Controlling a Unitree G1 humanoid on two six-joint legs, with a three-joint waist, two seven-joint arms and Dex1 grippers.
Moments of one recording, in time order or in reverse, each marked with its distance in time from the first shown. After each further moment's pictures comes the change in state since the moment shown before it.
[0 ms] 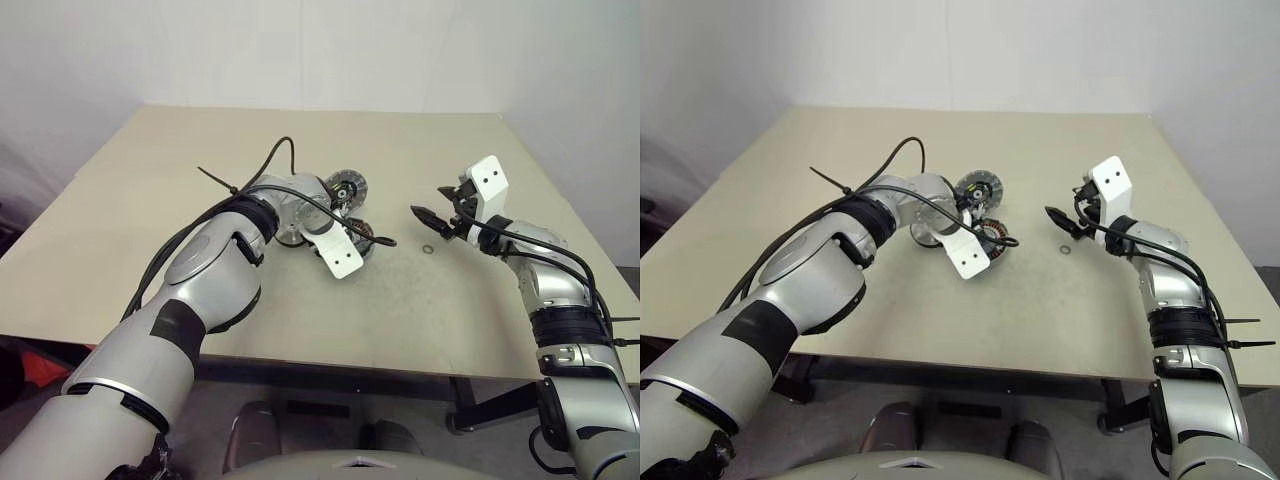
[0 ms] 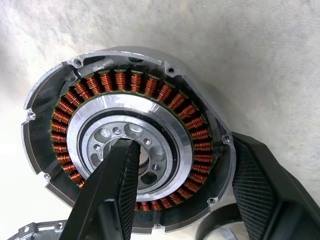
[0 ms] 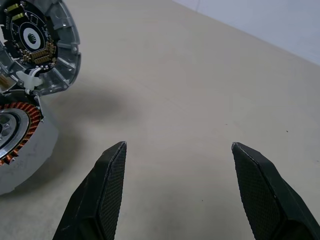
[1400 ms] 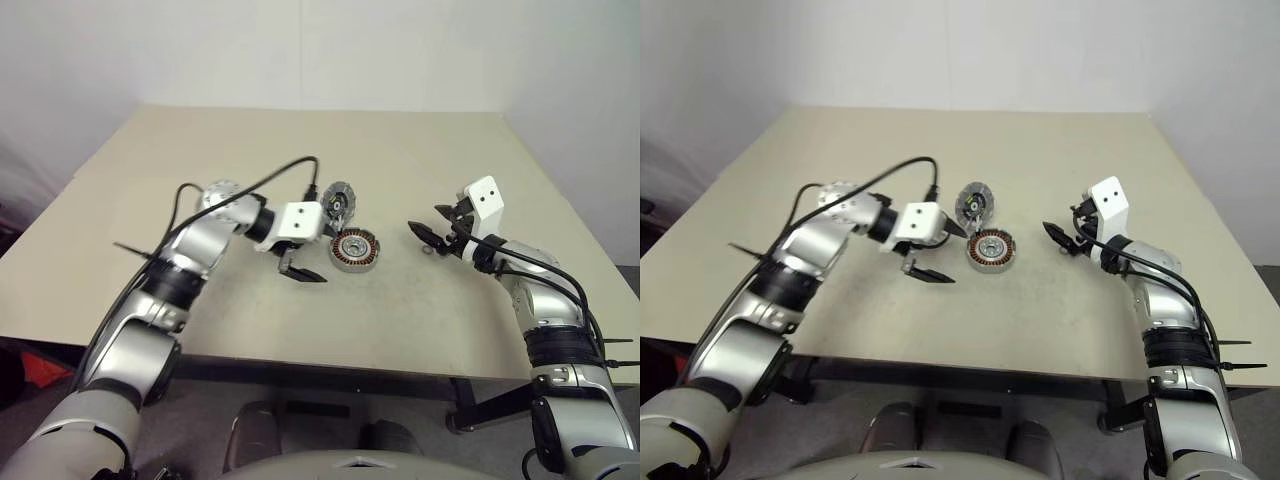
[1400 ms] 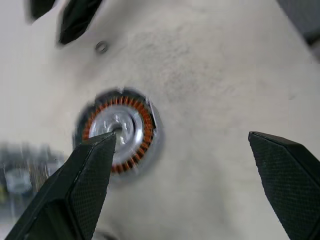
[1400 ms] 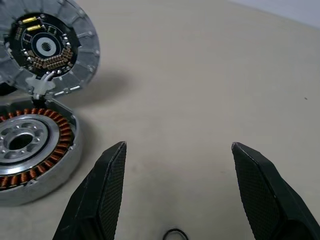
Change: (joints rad) left arm 0.639 0.347 0.523 -1.149 -0.770 0.991 -0.537; right arm 0.120 0.053 -0.032 -0.072 0.015 0.034 -0.024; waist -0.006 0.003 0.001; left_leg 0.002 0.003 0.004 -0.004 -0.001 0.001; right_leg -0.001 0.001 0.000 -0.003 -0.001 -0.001
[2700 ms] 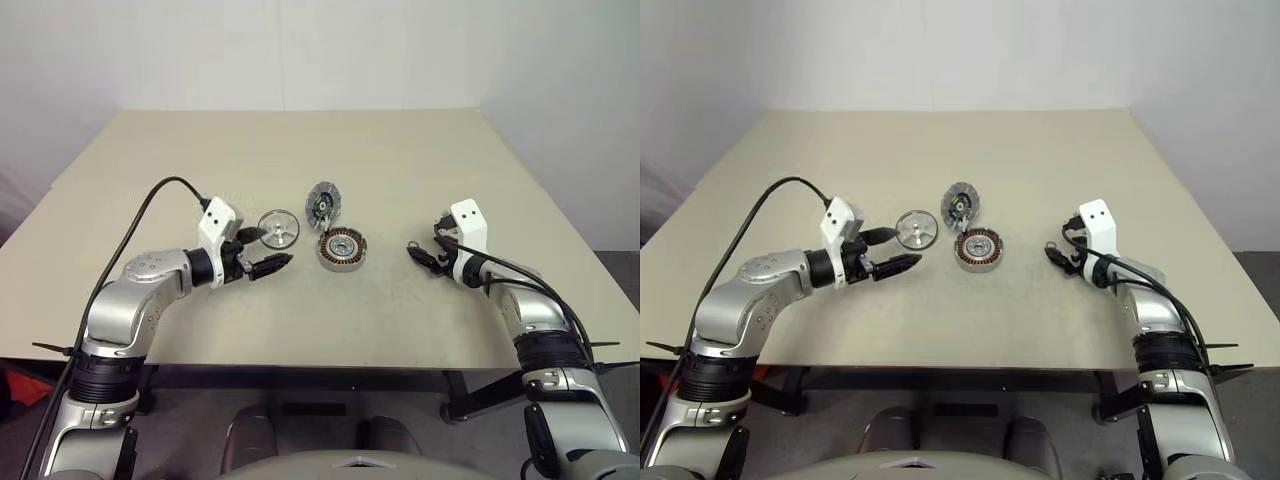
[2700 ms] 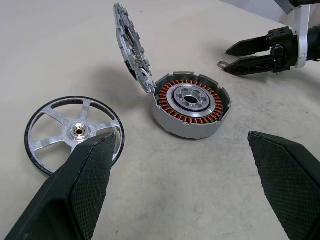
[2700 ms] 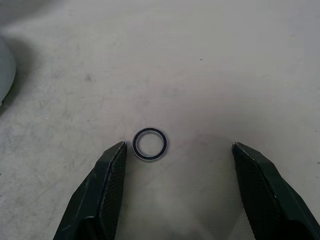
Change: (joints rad) left arm 0.426 0.037 0.323 -0.397 -0.428 0.540 0.603; right arm -0.004 0.029 0.043 0.047 -0.053 0.229 -0.126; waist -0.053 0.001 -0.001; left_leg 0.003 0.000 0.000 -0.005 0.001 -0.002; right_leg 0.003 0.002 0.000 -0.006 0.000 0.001
